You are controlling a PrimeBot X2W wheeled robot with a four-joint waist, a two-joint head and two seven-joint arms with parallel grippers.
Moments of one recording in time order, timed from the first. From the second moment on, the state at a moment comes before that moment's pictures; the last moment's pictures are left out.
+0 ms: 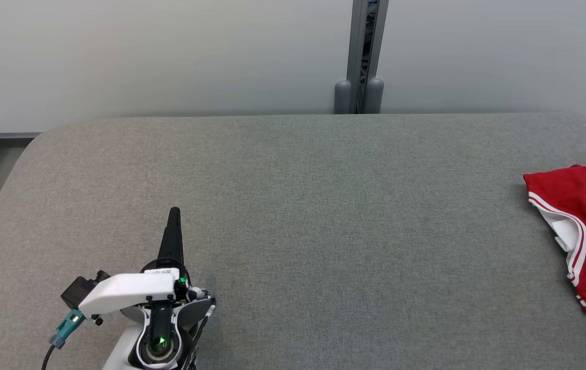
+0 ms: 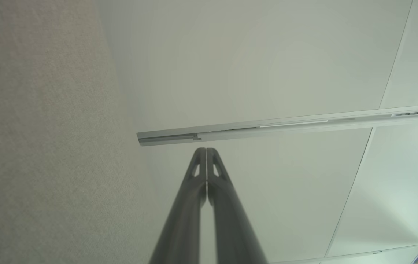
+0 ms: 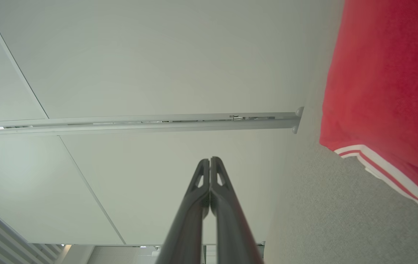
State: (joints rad) left arm -0.26 0.05 -0.30 0.36 -1.71 -0.13 -0.26; right arm -0.50 -0.39 -0.66 0.78 1.56 0.13 0.77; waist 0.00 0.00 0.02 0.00
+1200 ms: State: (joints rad) left arm -0.26 0.05 -0.30 0.36 -1.71 -0.13 -0.26; right arm -0.50 -0.39 -0.66 0.78 1.56 0.13 0.76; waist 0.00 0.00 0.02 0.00
